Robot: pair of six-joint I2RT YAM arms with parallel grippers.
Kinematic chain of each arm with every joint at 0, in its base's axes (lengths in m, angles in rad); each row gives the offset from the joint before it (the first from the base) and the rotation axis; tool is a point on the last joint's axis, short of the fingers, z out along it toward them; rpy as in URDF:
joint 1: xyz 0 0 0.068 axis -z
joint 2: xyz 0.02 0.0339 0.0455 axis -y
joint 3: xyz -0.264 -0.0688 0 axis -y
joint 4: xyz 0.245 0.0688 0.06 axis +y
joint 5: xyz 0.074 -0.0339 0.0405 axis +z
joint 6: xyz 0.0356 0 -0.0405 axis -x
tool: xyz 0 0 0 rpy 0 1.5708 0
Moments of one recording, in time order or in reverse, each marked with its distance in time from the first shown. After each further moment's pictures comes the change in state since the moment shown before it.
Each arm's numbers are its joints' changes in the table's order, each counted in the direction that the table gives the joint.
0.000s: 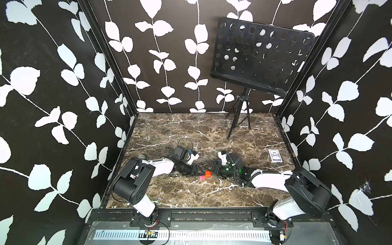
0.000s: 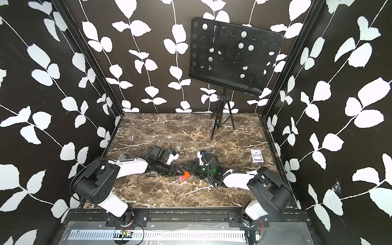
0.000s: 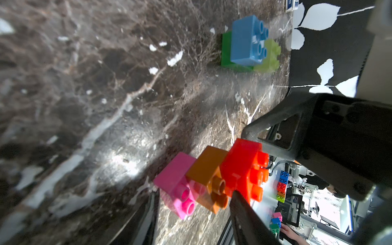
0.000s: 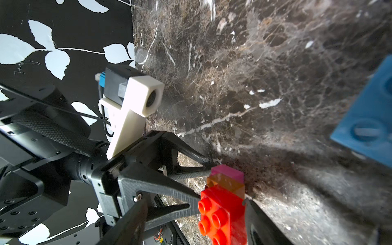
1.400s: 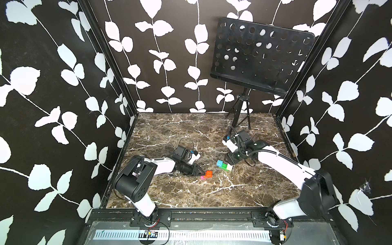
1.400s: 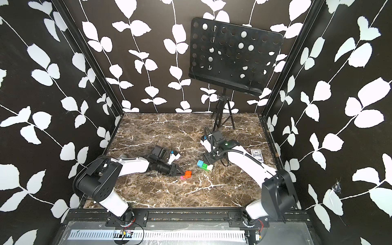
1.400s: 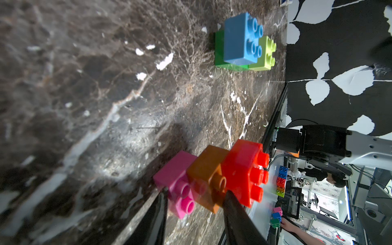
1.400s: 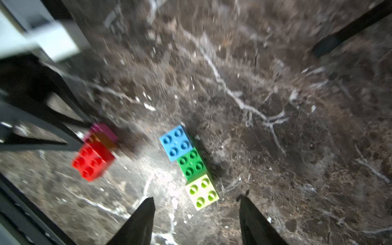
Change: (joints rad) left arm 0.003 -0.039 0.018 -0.010 -0.006 -0.034; right arm 0.236 -0.013 0.551 1.162 -0.260 1.321
